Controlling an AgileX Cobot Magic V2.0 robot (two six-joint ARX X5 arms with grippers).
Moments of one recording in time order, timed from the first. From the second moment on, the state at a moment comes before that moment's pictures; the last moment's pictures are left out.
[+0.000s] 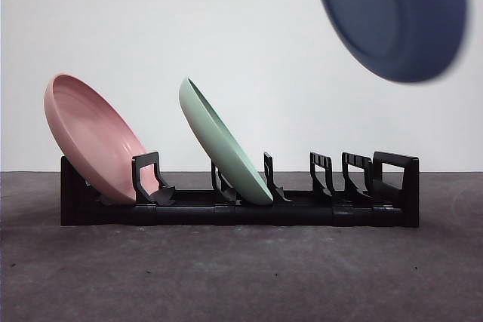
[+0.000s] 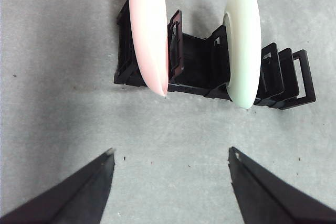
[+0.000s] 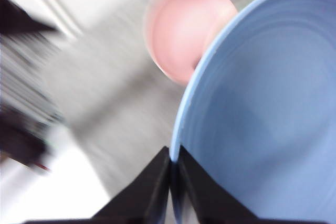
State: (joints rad) left arm 0.00 0.77 1.07 -1.06 0.39 -0.31; right arm 0.48 0.92 1.13 -0.78 -0.51 0.09
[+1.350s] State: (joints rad) left arm 0.00 0.77 1.07 -1.06 0.39 -0.30; right arm 1.27 1.40 0.88 -0.53 0.10 -0.12
